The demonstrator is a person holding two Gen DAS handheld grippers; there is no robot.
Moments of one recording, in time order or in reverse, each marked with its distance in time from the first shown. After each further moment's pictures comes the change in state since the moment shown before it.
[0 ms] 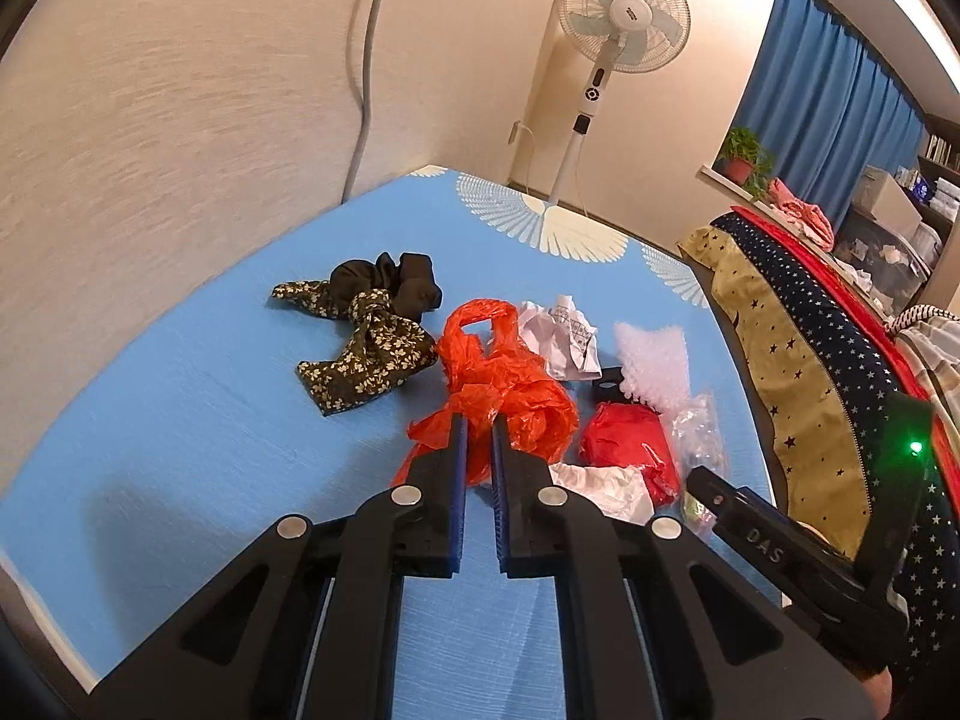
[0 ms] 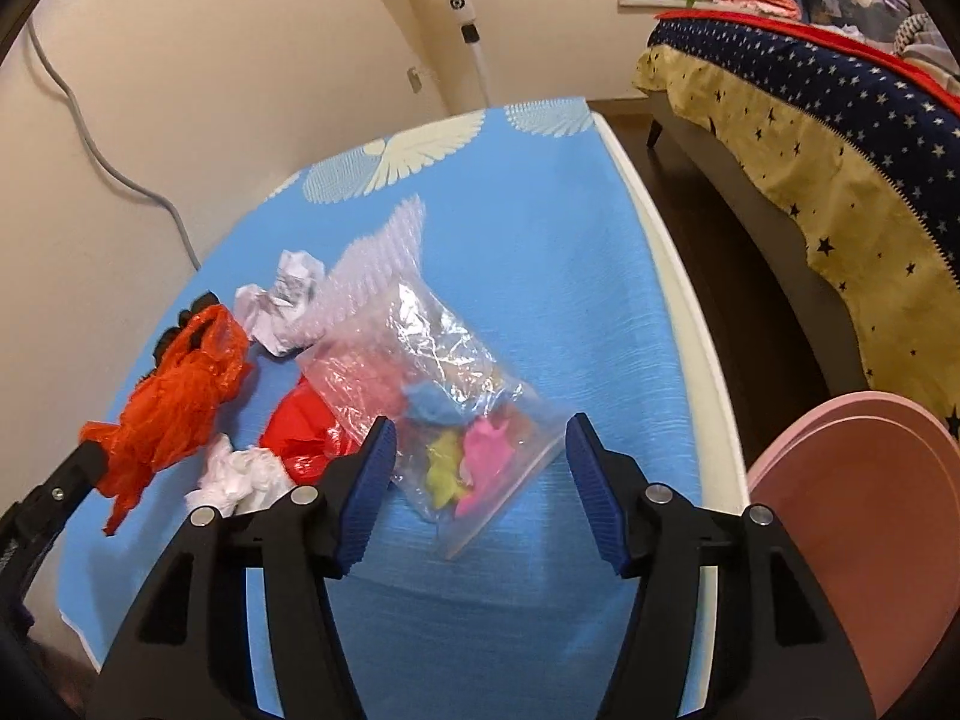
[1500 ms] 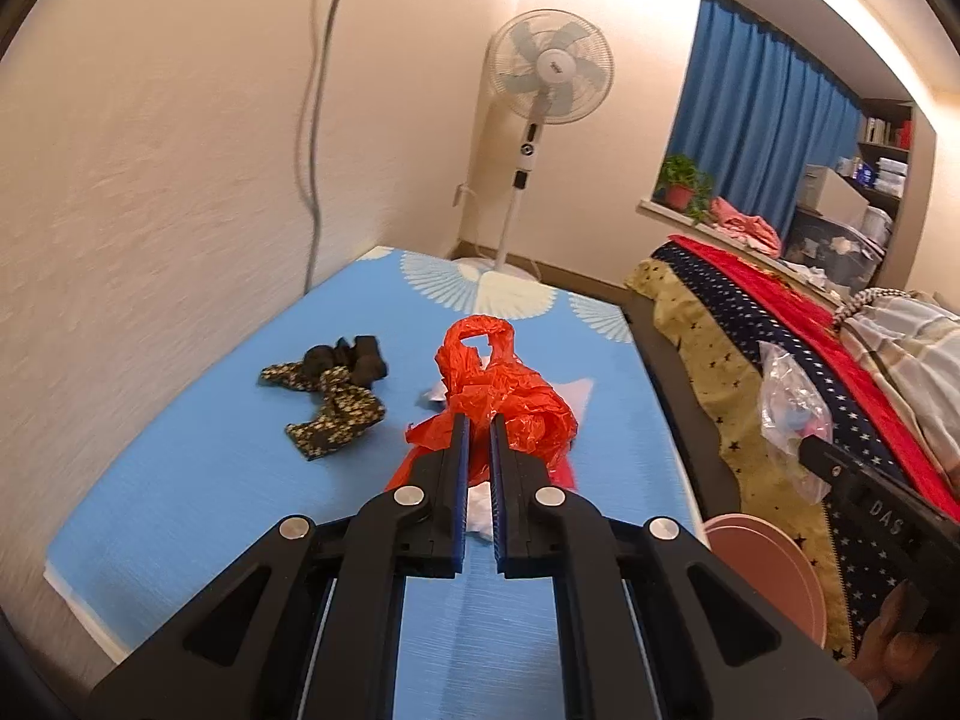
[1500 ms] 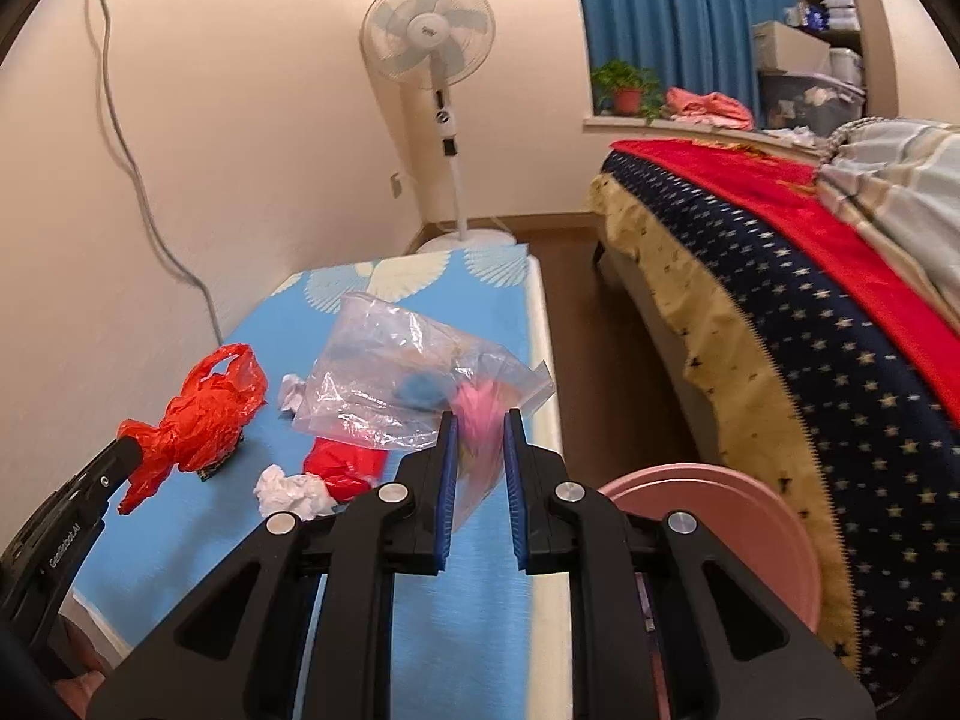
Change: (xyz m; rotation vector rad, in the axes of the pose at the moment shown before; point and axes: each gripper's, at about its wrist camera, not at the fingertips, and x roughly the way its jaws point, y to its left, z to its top) left arm -0.084 -0.034 0.000 0.120 -0.146 -0.084; right arm -0.174 -0.007 -0.002 -0.071 -0.278 -0.148
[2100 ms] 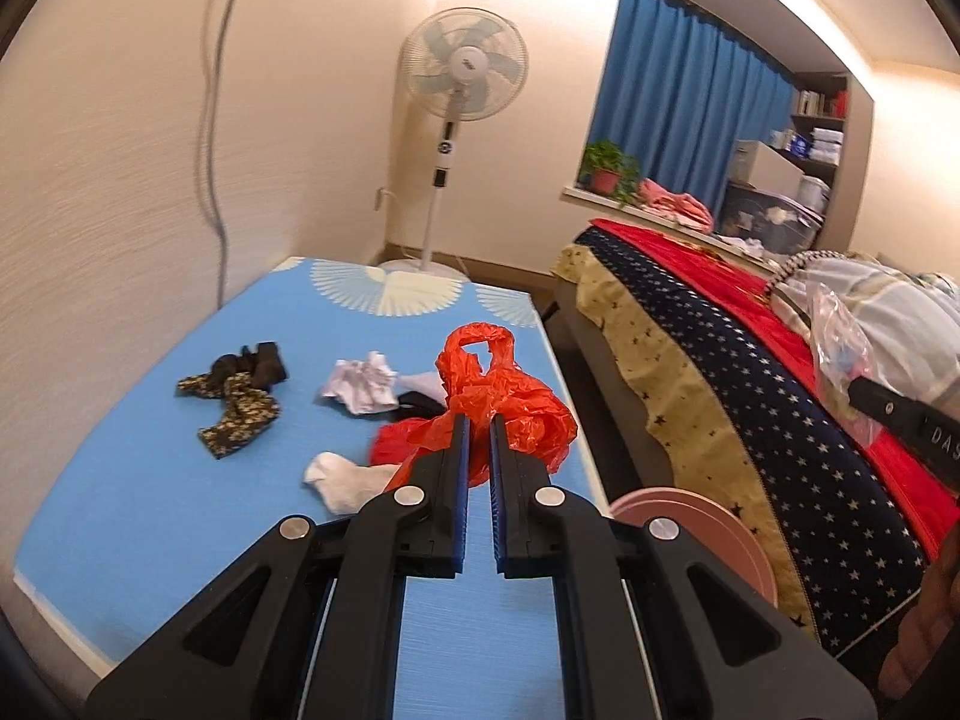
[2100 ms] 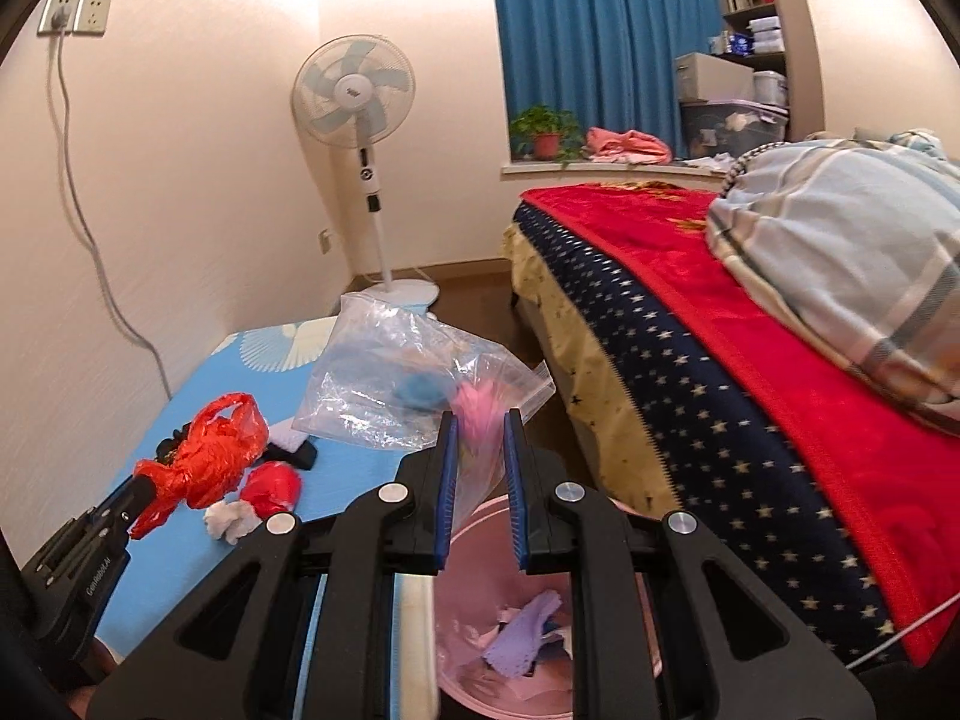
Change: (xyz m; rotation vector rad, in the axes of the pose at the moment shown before) left arm -0.014 -0.063 -0.013 0.095 0.006 -0.143; right arm -0.077 -0.064 0.012 0.049 -0.100 -0.147
